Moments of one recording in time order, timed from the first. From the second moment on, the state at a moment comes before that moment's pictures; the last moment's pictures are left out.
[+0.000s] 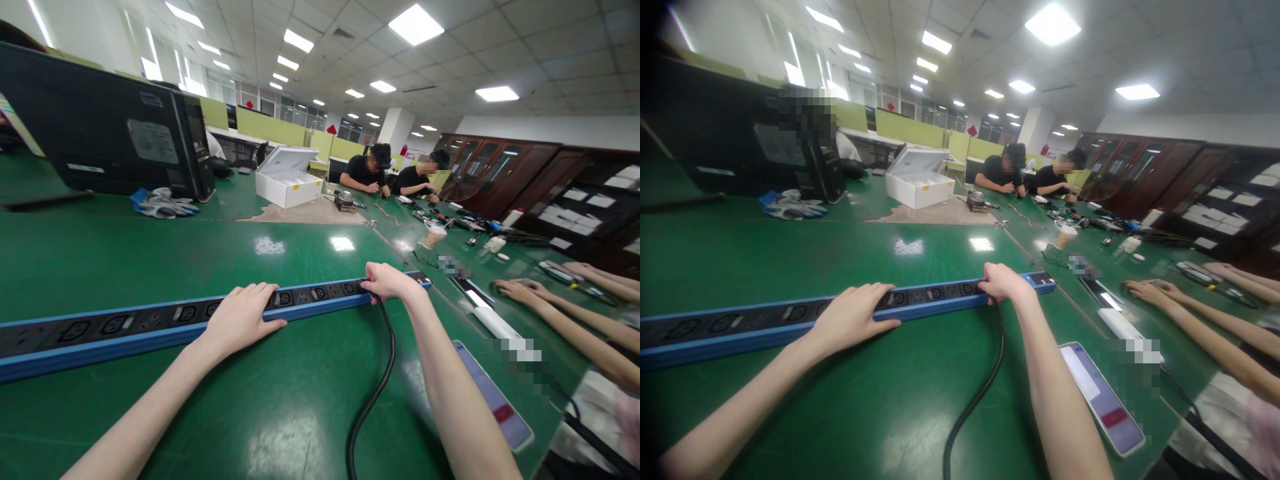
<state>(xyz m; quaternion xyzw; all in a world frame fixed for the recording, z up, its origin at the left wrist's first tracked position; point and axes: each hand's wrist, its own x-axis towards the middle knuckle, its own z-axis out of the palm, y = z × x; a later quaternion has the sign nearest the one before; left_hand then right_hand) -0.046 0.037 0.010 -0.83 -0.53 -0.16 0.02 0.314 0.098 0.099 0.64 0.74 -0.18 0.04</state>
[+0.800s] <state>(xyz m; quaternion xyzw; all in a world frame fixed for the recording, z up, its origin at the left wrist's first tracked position) -0.047 0.036 0.012 -0.84 -0.52 -0.16 0.01 0.306 0.084 0.101 0.64 0.75 -0.14 0.04</state>
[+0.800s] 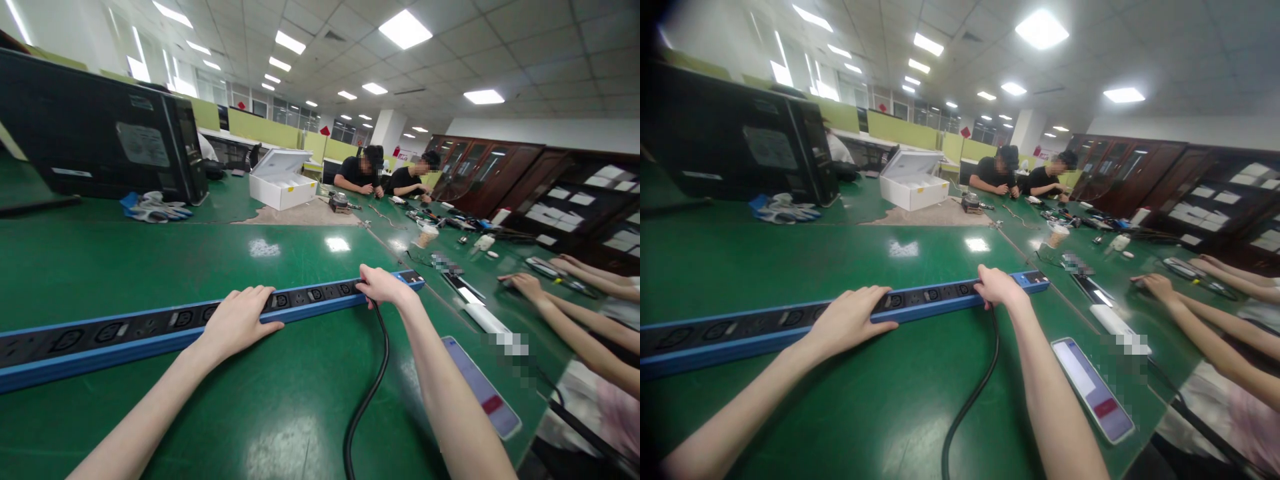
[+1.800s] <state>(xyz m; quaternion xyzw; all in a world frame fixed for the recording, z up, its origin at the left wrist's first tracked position) -0.049 0.036 0.010 -0.84 -0.52 -0.17 0.01 0.307 0.083 0.095 0.66 0.73 -0.17 0.02</state>
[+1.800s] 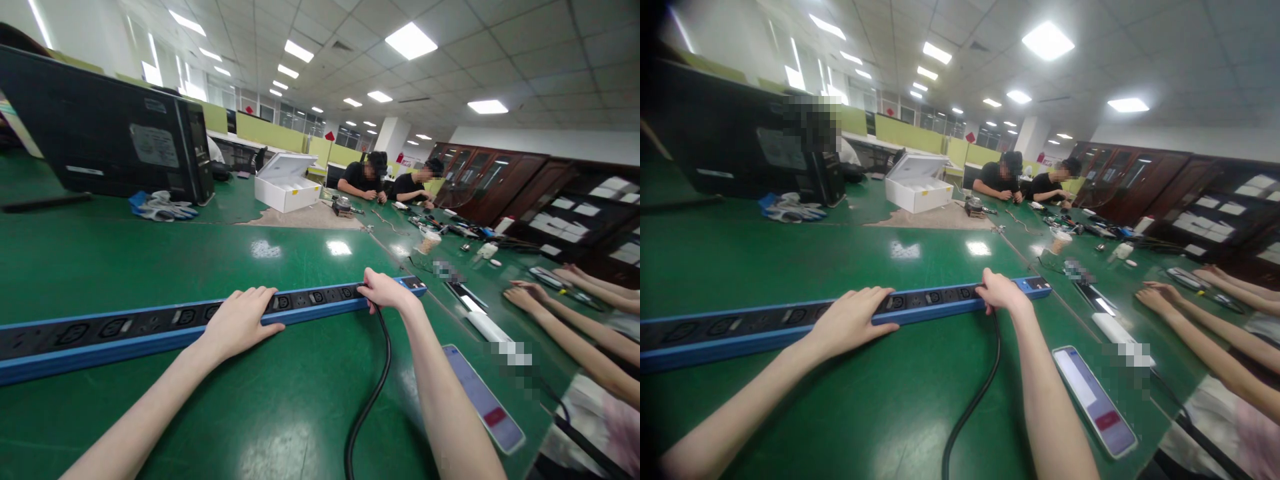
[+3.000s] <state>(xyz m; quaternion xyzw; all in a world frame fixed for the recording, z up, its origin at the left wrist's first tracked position) -0.049 0.044 0.004 -0.84 -0.52 -0.17 0.01 0.435 0.104 0.094 0.74 0.67 0.02 -0.04</state>
